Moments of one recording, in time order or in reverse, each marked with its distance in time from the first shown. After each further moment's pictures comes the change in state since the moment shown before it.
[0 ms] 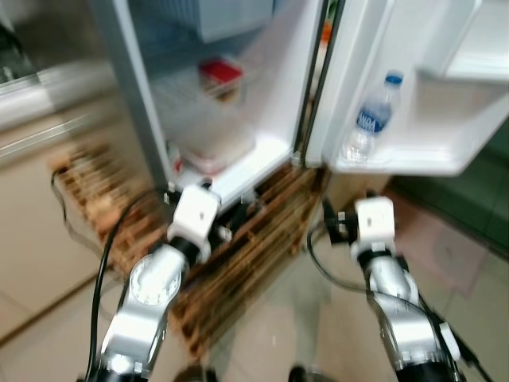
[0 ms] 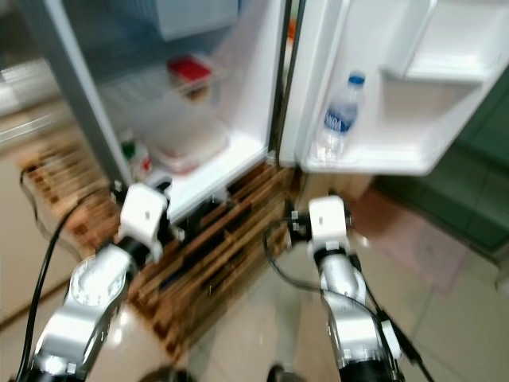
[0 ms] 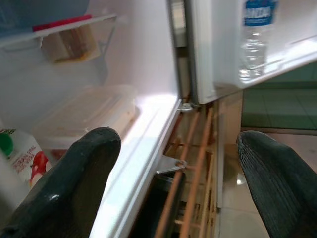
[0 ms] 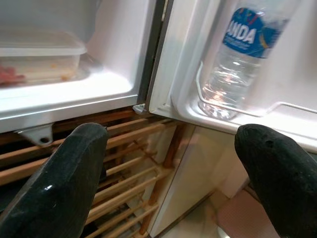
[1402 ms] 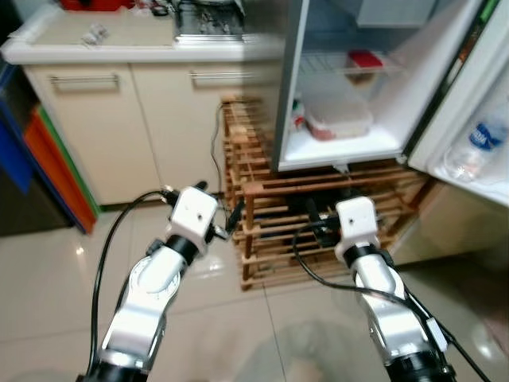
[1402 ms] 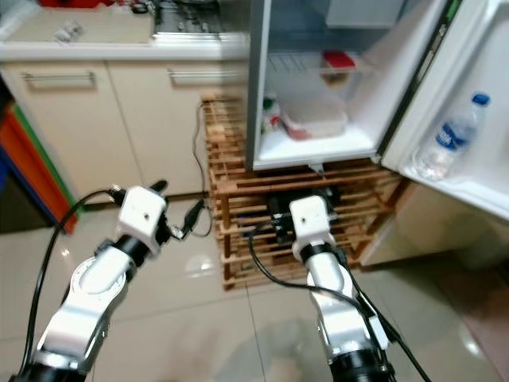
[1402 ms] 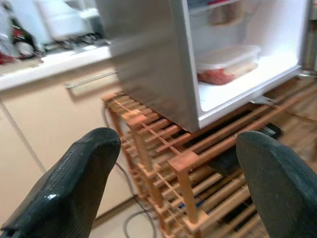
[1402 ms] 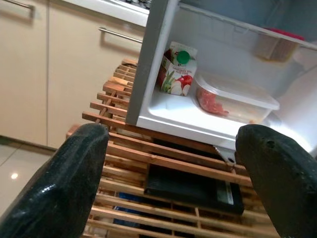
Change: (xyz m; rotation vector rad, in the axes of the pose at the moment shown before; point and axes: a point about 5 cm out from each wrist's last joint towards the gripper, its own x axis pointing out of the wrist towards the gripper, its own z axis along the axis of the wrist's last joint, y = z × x) left arm 0.008 0.006 -0.001 0.036 -0.012 0.060; right arm 0.006 0.019 0.005 -0.061 -0.028 0.092
